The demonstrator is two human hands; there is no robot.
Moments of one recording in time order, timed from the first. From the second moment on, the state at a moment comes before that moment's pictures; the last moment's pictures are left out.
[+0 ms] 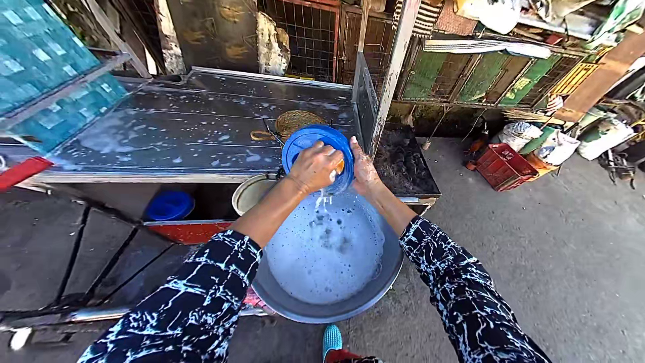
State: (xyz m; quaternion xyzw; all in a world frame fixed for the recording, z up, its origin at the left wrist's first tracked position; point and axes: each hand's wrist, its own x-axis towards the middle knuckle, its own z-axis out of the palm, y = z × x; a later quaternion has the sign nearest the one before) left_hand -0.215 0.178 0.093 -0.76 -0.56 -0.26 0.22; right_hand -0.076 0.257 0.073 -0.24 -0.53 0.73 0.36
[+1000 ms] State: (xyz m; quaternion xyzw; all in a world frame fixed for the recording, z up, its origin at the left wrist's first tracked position) left_hand -0.193 0.038 0.006 -0.58 -0.77 -0.15 -0.23; right_hand -0.025 0.226 -0.013 0.17 -0.92 0.03 0.35
